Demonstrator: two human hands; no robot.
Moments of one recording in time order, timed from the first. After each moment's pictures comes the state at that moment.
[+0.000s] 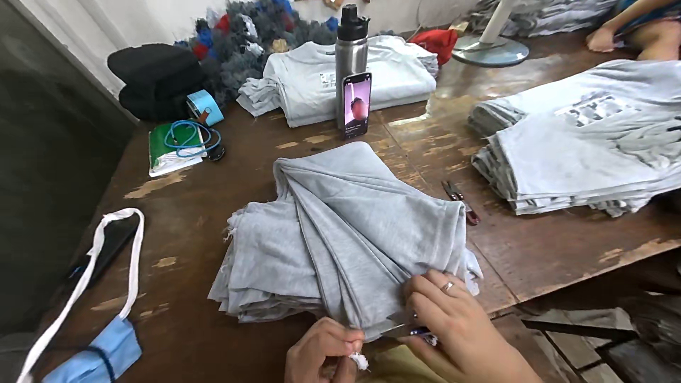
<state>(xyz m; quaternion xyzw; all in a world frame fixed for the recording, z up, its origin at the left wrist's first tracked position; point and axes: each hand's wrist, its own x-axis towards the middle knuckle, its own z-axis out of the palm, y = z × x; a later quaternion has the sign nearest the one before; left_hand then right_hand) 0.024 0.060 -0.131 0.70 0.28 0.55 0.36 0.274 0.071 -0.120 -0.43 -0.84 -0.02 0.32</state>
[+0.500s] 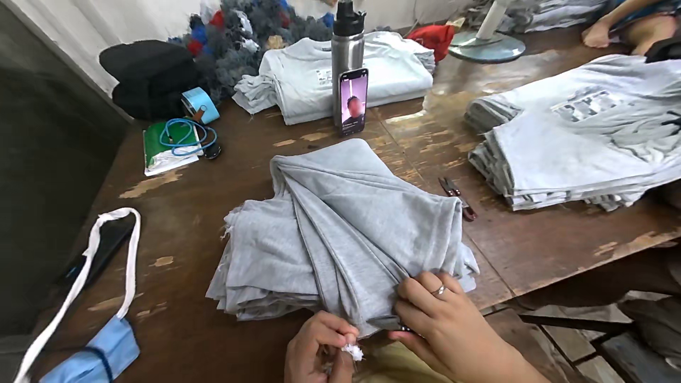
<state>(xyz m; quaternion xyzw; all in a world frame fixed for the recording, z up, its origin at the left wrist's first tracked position) 0.029 0.058 -0.129 0.67 0.30 0.55 0.40 0.268 0.065 -0.123 -0.44 -0.86 -0.10 0.25</state>
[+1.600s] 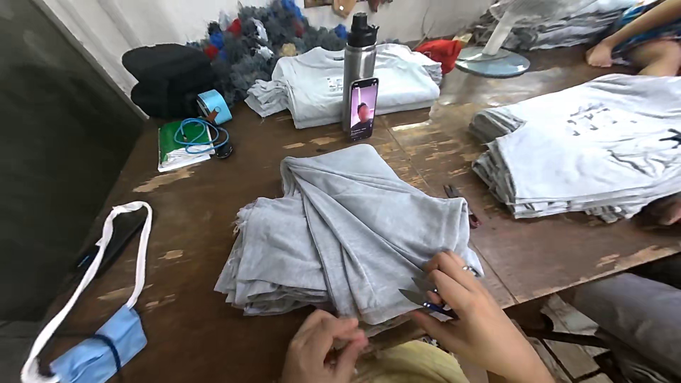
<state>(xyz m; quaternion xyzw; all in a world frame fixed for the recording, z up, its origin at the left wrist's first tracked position) 0.019 0.054 -0.125 0.75 0.39 0.47 0.27 0.281 0.076 -0.108 -0.46 -0.80 0.04 0.39</state>
